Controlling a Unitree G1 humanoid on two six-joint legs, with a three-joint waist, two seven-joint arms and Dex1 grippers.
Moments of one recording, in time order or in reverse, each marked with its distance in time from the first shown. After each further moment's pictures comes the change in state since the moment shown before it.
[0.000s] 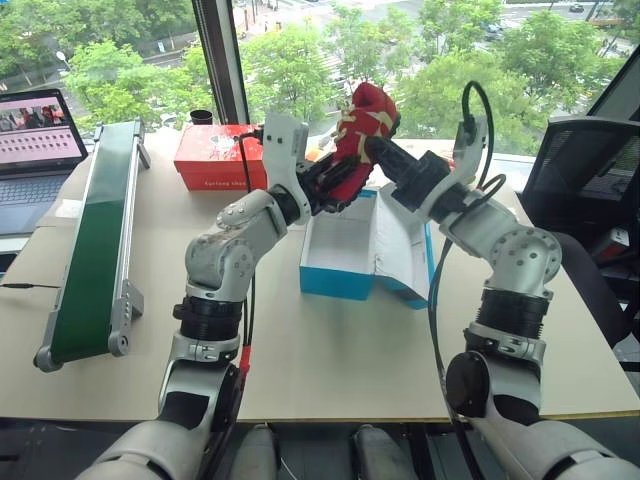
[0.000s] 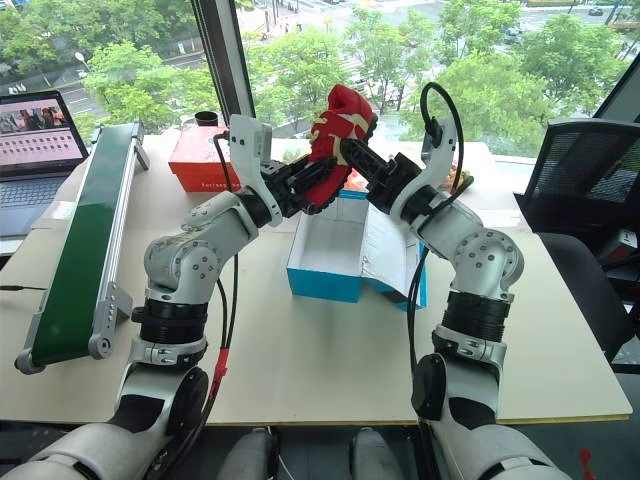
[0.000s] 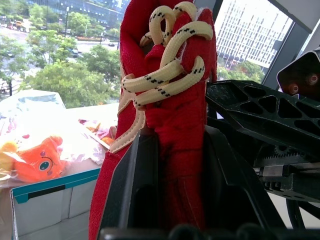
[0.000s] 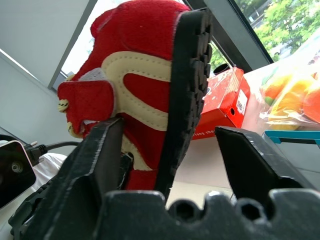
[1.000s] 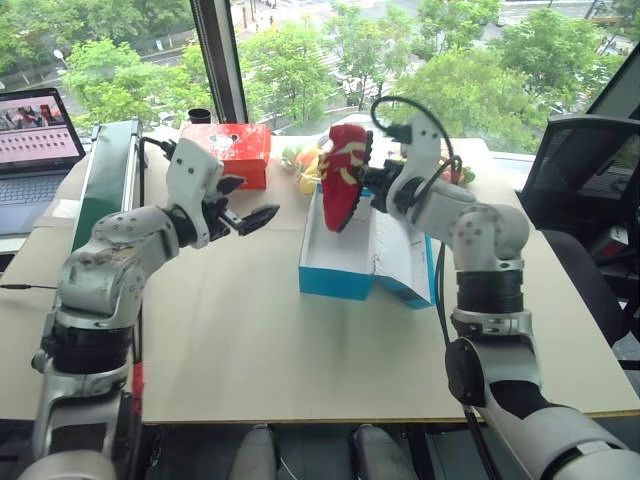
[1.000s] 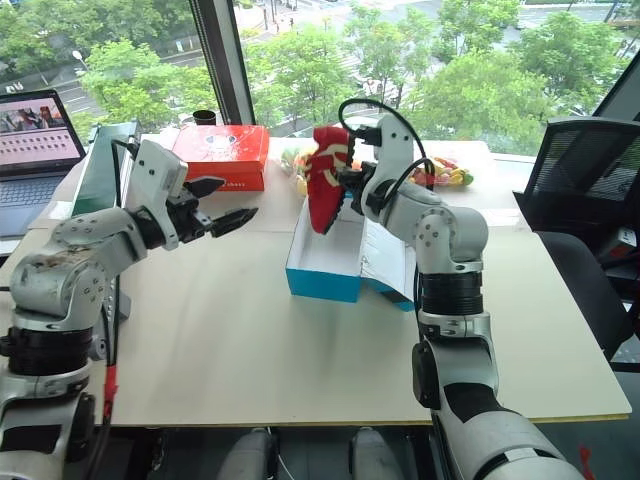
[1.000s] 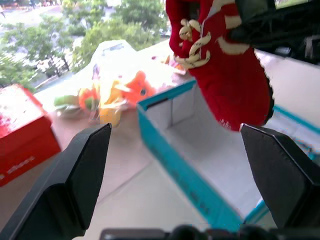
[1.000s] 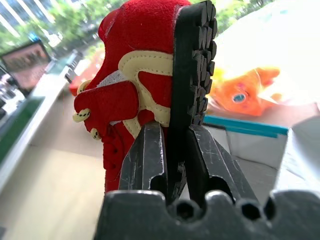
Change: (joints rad) left arm 0.292 0.594 -0.030 -0.349 0.059 0.035 -0.345; right arm -0.071 -0.061 0.425 0.336 -0.569 -0.001 -0.210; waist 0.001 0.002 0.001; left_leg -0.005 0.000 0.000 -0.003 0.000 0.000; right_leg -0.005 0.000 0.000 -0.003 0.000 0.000
